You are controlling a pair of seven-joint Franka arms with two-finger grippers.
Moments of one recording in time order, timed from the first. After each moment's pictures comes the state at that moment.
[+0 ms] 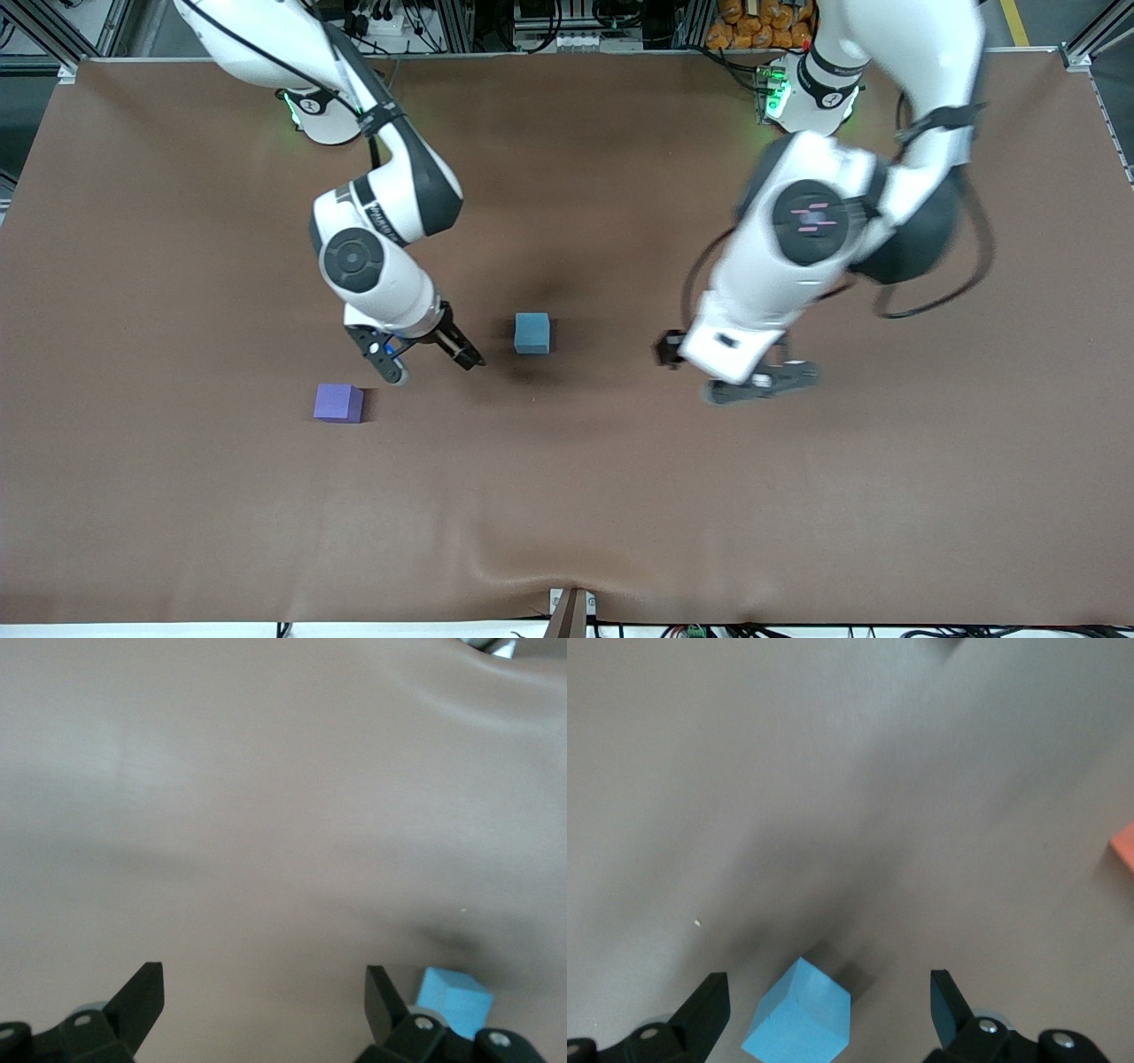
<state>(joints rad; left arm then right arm) -0.41 0.52 -0.04 -1.19 0.00 1.74 -0.62 0.53 0.48 -0.01 -1.71 0.14 2.17 1.32</state>
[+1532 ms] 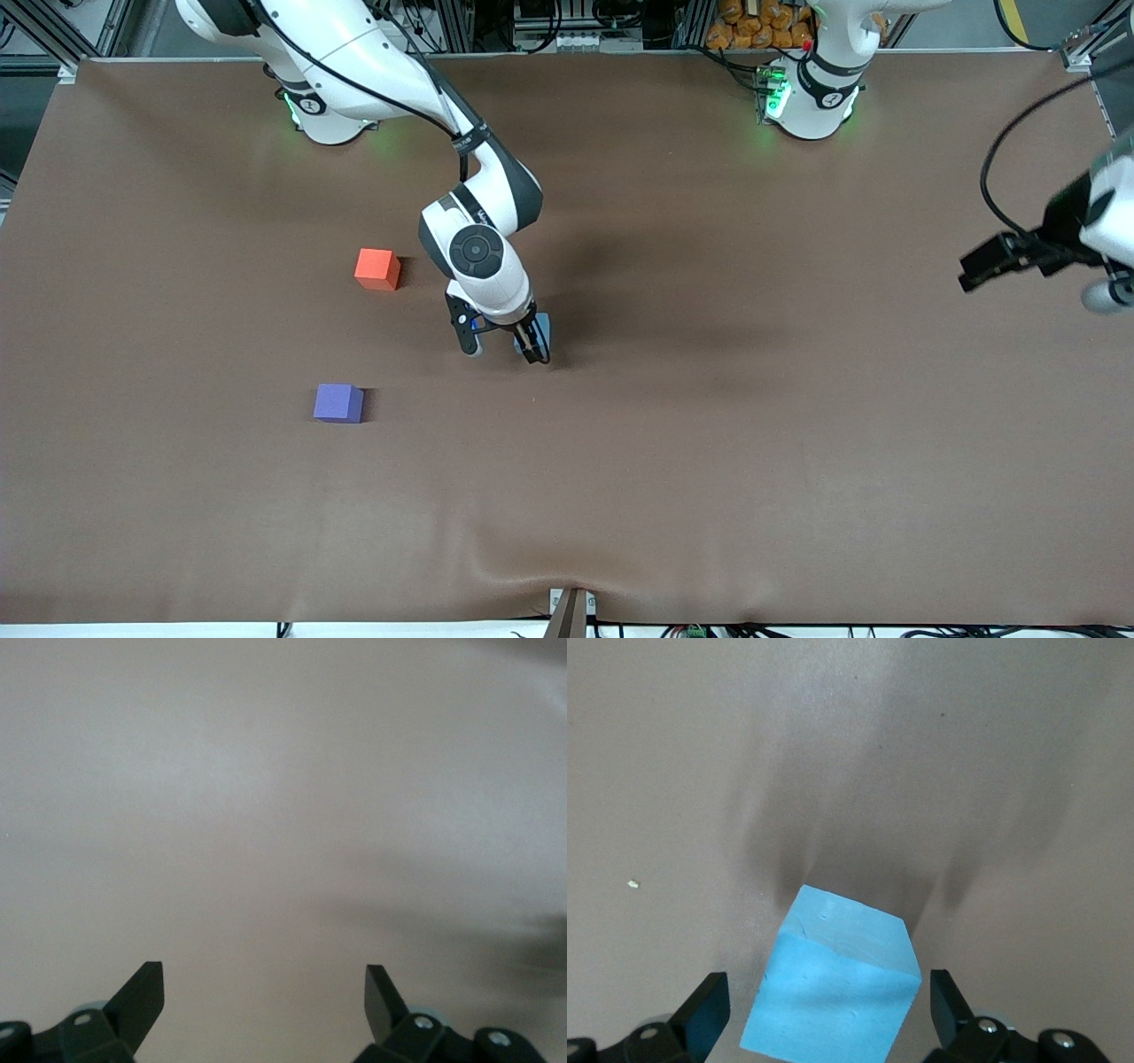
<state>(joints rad) -0.03 0.07 -0.06 -1.48 0.02 1.59 -0.28 0.69 0.66 -0.01 -1.67 0.13 2.37 1.80</state>
